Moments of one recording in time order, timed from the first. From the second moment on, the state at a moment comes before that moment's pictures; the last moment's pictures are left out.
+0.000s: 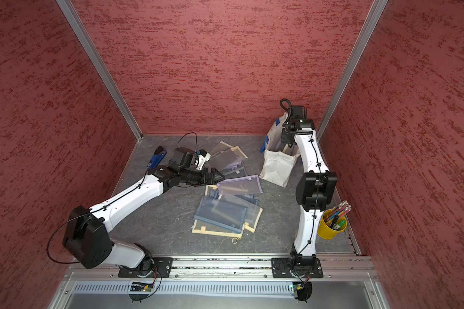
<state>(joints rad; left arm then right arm) -0.52 1.45 1.14 -0.47 0.51 -0.56 -0.02 2.04 2.17 -1.06 0.16 0.16</state>
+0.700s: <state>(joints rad) -0.56 1.13 0.72 -0.57 0.55 -0.68 0.51 1.52 1.14 -0.64 -0.34 0.42</state>
